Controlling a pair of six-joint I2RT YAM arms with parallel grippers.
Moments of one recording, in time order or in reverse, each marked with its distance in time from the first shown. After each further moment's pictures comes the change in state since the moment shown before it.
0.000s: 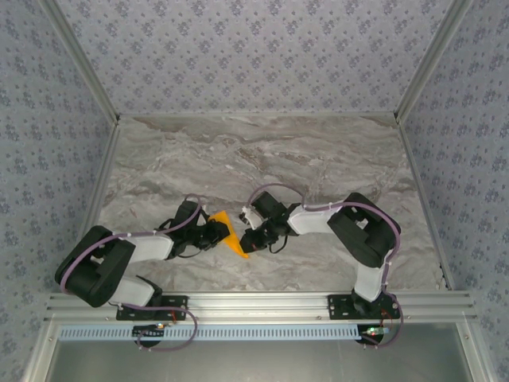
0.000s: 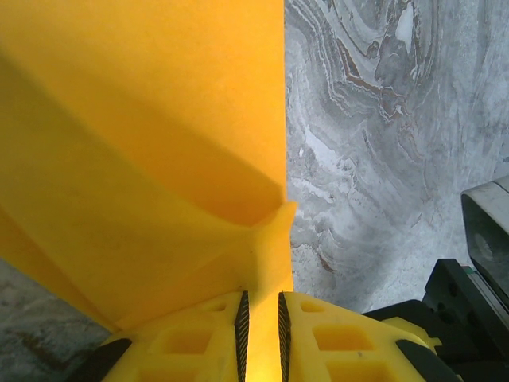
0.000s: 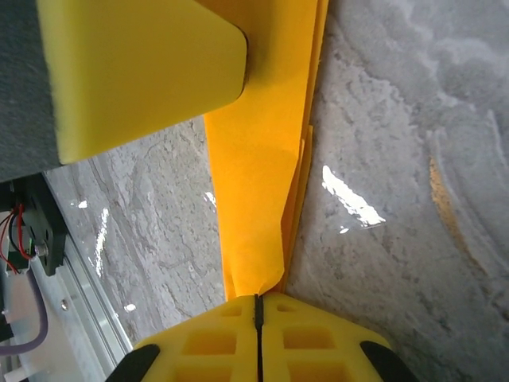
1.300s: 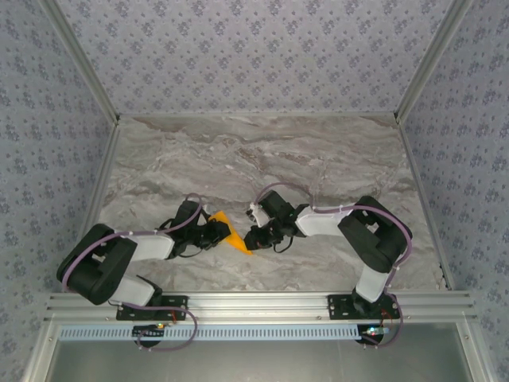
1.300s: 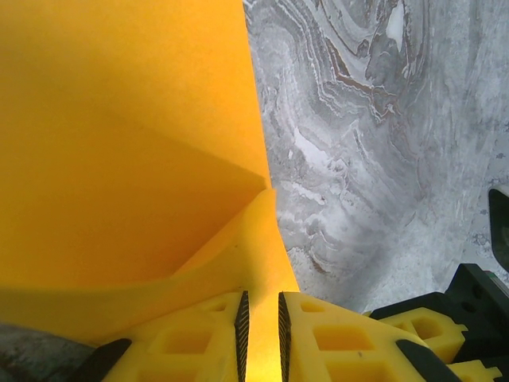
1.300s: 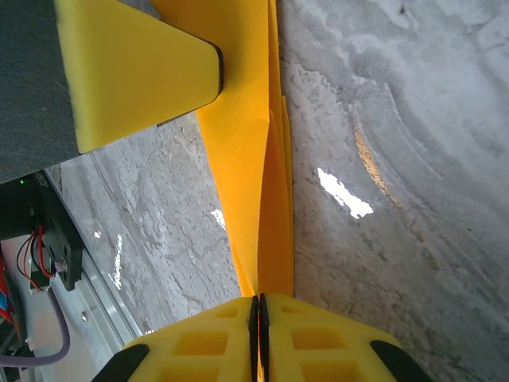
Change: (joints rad) left arm 0.000 0.014 0.000 0.026 0.010 0.000; right arm -0.027 -0.080 -0.069 0.032 0.011 0.095
